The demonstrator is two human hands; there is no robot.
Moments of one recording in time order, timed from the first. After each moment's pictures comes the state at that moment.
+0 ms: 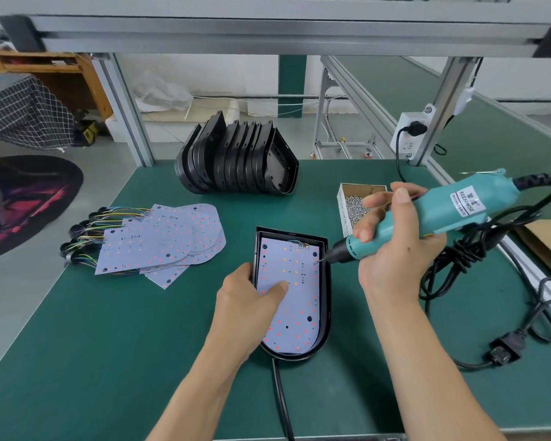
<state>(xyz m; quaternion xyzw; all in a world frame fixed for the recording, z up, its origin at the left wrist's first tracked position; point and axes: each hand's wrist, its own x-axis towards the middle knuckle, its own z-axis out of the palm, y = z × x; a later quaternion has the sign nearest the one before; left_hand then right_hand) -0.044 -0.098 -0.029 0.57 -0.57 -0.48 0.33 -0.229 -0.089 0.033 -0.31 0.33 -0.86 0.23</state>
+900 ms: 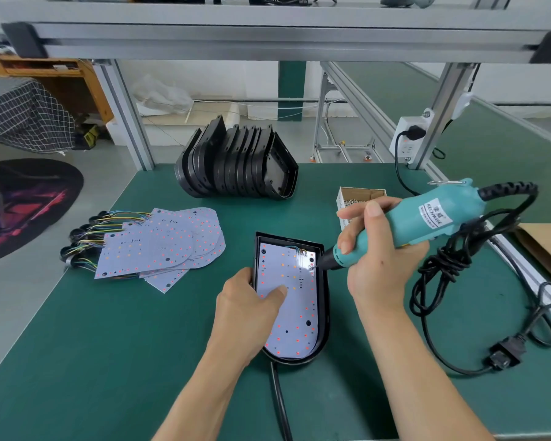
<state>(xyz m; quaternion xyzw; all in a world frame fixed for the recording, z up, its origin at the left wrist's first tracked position) -0.046 -0.100 -0.034 0.59 -0.58 -0.45 0.34 -0.217 -0.089 0.027 -0.37 0.38 -0.83 0.19</state>
